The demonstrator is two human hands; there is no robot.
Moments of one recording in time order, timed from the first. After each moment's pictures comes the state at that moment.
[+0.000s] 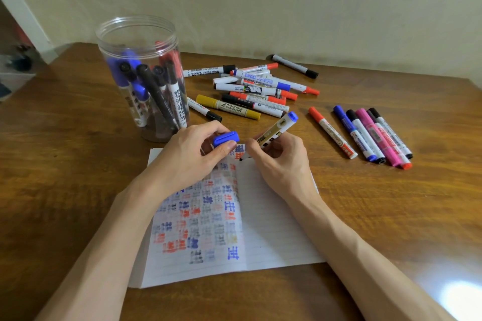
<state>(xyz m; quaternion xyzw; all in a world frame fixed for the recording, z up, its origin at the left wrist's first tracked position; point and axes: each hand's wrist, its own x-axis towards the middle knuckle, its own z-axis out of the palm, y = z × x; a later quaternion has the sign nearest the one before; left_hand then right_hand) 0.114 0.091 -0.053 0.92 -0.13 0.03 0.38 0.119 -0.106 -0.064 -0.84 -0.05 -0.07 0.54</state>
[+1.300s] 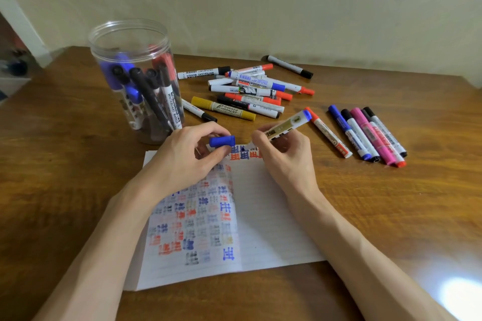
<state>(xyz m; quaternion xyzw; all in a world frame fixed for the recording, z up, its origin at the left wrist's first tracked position) 0.113 0.091 -0.051 0.91 -0.14 0.03 0.39 0.117 -0.113 -0.053 -0.78 0.00 -0.07 0.62</state>
